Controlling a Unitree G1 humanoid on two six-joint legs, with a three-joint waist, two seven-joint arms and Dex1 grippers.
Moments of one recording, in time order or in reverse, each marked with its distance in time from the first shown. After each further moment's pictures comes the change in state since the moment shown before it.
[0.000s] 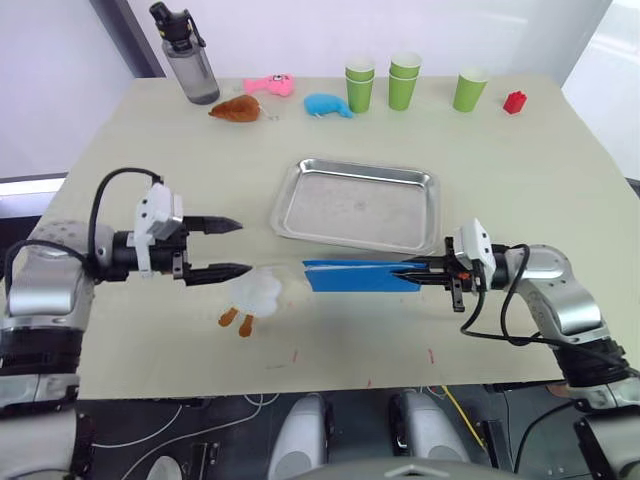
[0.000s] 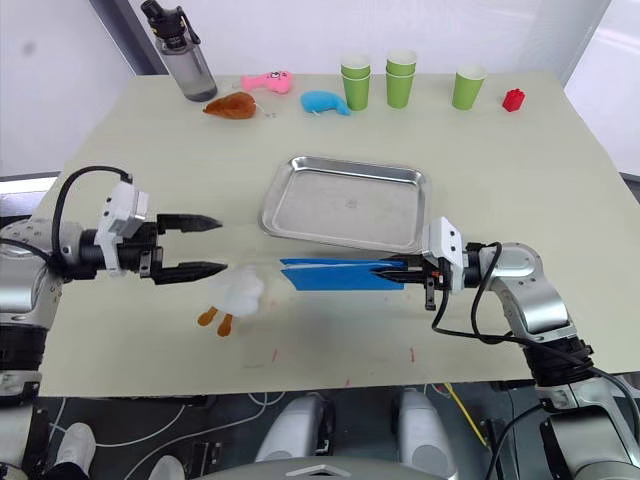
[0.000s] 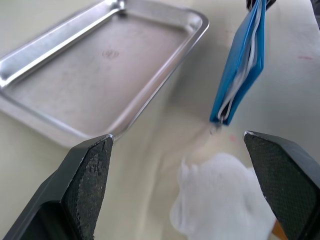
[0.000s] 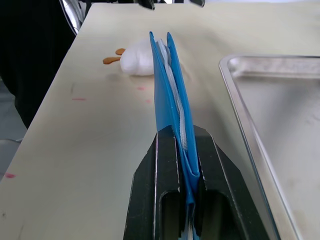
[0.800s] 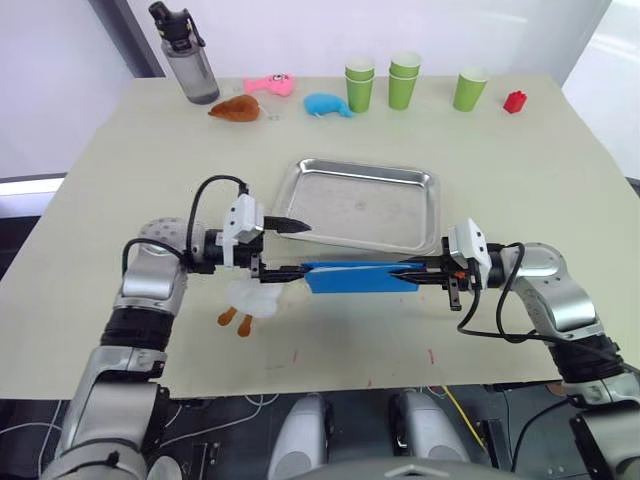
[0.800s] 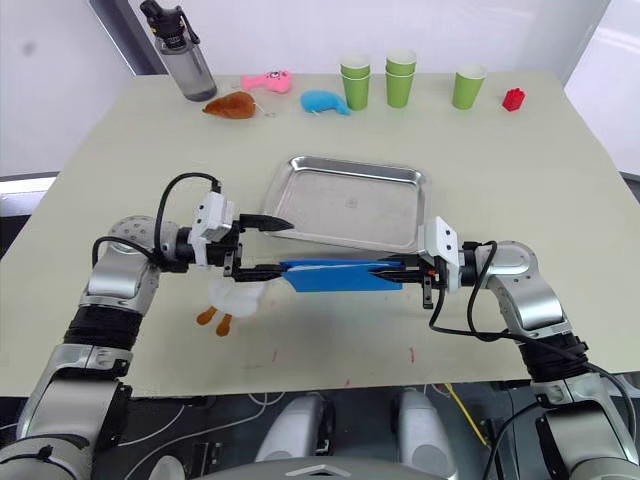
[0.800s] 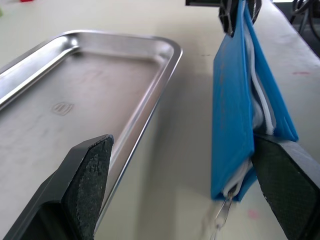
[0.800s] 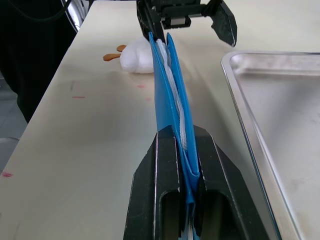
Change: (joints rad) left arm -0.128 -0.271 -0.186 0.112 0.122 -0.174 -0.008; right arm -0.021 0.014 0.007 0.014 -0.012 0.003 0.012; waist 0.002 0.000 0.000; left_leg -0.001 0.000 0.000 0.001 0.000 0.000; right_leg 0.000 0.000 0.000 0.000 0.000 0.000
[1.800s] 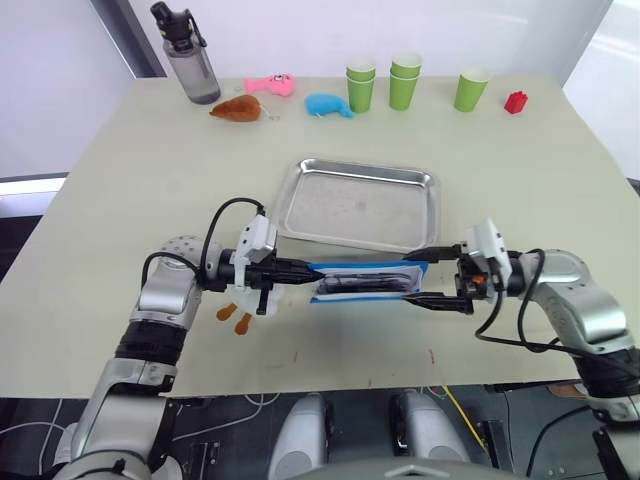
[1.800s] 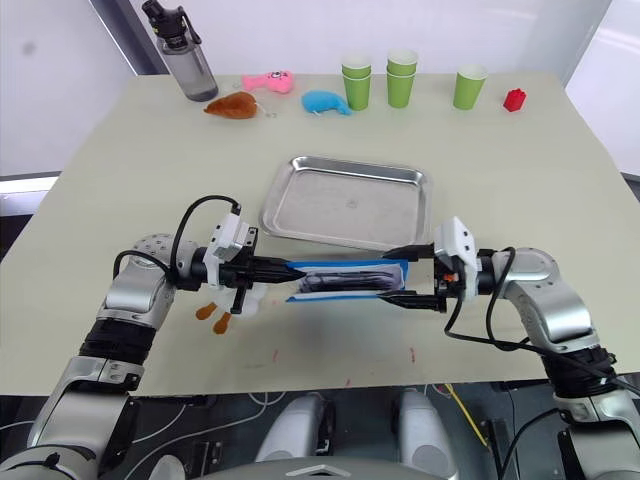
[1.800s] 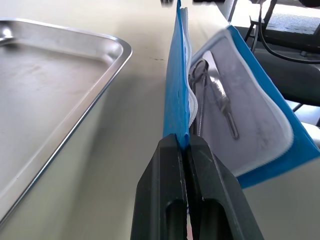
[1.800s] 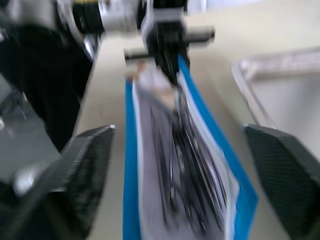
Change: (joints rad) left arm 0.066 -0.037 -0.016 -0.038 -0.029 0.056 -0.064; right arm 0.097 -0.095 -0.133 -0.269 0.298 0.331 -0.071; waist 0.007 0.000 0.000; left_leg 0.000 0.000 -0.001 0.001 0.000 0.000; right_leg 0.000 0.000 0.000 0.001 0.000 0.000
